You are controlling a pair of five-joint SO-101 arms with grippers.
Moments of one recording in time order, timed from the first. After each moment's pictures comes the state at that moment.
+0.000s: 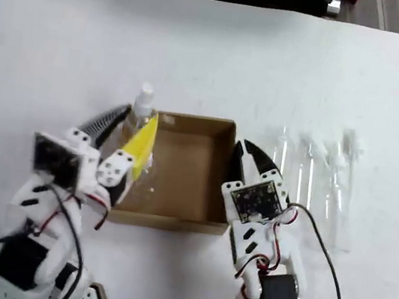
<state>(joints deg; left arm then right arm) 13.8 -92.4 68.5 38.9 2.3 -17.7 -98.1 96.4 18.6 21.8</state>
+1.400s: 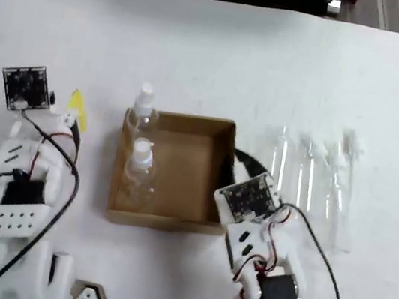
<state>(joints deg) -16.7 -55.3 73.8 17.5 4.6 -20.7 -98.0 93.6 26.4 21.8</state>
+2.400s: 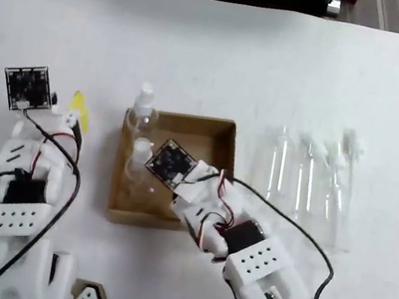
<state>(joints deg) -16.4 -54.8 73.8 17.5 4.6 -37.4 -47.2 71.1 28.7 29.1</state>
